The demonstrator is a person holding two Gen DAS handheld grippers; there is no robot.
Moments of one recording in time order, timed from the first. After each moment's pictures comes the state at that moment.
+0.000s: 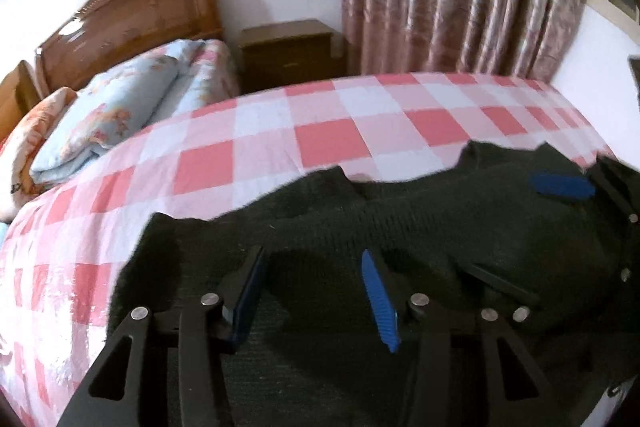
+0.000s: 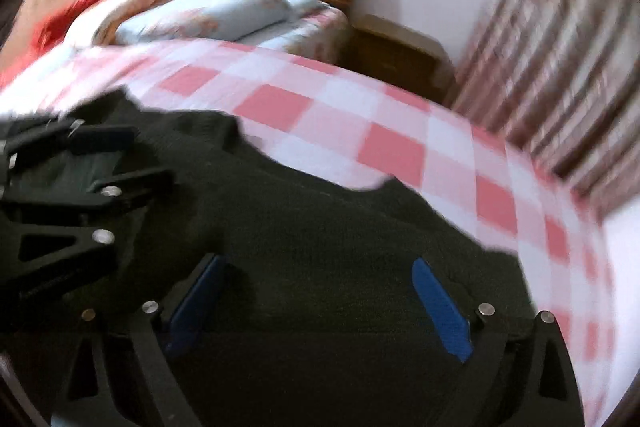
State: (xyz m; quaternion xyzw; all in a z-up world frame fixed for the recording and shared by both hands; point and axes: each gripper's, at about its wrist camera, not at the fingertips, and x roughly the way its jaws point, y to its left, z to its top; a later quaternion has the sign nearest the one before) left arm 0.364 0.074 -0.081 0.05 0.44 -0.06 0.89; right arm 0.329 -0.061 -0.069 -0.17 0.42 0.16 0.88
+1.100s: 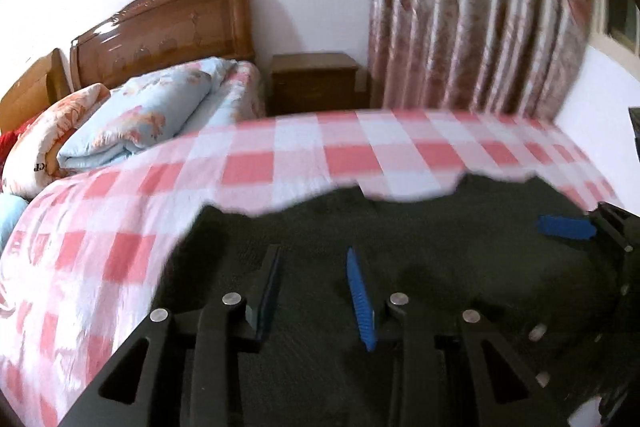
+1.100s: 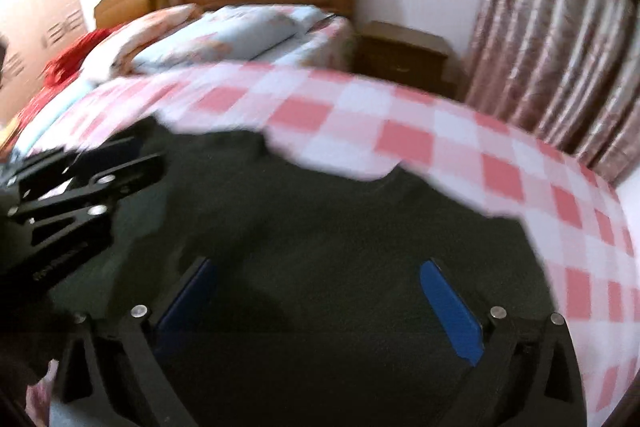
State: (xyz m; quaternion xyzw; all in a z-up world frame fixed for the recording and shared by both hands) left arm 0.301 0.083 -0.059 0.02 0.39 -0.02 0.92; right arm 0.296 -0.068 -0.057 -0.08 0.43 0.20 0.87
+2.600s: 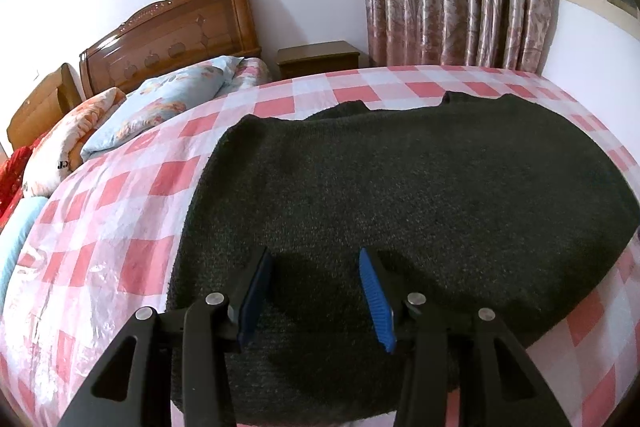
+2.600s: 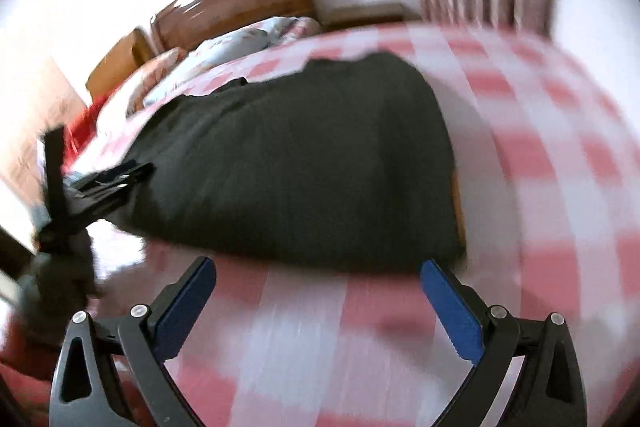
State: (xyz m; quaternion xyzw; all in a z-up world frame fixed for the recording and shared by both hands) left arm 0.208 0.102 -0.079 0.06 0.38 -0.01 0.92; right arm 0.123 -0.230 -0.070 0.11 0.45 0.18 0.87
